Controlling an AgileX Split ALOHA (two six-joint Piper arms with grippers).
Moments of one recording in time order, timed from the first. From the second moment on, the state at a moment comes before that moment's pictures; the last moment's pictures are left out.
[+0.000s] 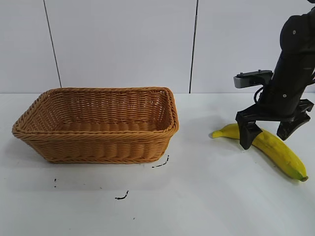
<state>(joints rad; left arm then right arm) -0.02 0.00 -0.50 -0.07 1.07 0.06 0.08 2.15 -1.39 -0.01 0.71 -0.25</state>
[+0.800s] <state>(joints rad) -0.02 0.00 -0.50 -0.07 1.07 0.06 0.08 2.16 -1.65 -0.01 1.09 -0.20</state>
